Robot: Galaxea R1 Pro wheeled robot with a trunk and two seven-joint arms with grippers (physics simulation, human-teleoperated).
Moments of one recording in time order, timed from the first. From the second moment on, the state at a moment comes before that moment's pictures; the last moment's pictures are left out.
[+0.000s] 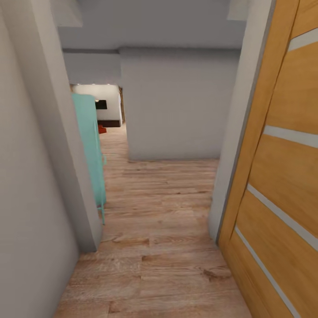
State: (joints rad) left arm 0.00 0.02 0.06 -0.07 0.23 -0.03 0.02; right arm -0.14 -0.01 0.27 0.03 -0.08 -0.16 -0.01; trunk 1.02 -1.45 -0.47
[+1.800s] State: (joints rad) left arm 0.00 0.02 0.06 -0.07 0.23 -0.04 0.02; right arm -0.14 -0.01 0.27 0.03 -0.08 -0.16 -0.01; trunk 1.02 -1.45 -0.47
